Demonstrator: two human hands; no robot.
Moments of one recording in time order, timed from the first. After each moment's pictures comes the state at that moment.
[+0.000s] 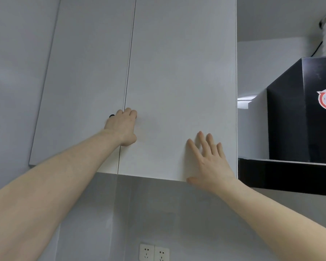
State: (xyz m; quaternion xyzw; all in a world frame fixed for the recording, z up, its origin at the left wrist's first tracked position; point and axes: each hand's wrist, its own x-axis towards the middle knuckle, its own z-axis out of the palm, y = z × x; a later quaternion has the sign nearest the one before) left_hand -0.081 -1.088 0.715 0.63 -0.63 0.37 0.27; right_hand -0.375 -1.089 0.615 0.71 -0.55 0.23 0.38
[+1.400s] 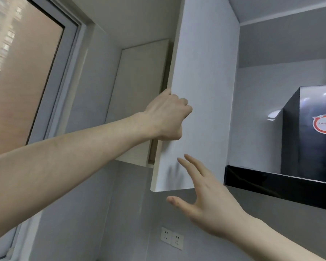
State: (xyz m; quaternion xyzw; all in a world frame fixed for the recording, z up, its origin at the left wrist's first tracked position) left_hand -0.249 -0.759 0.742 0.50 -0.62 0.58 0.16; right_hand -0.430 -0.795 0.586 0.88 -0.27 0.37 0.15
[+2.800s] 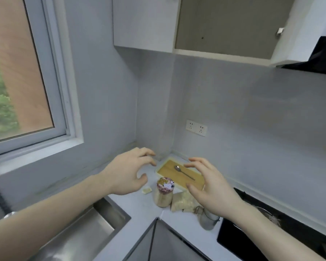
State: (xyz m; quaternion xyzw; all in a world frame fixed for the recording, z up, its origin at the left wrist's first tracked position) left_hand -0.137 -0.734 0.301 0.61 -0.76 0.07 0.20; right_hand -0.419 -0.817 0.307 0.91 -0.32 0.23 -0.14
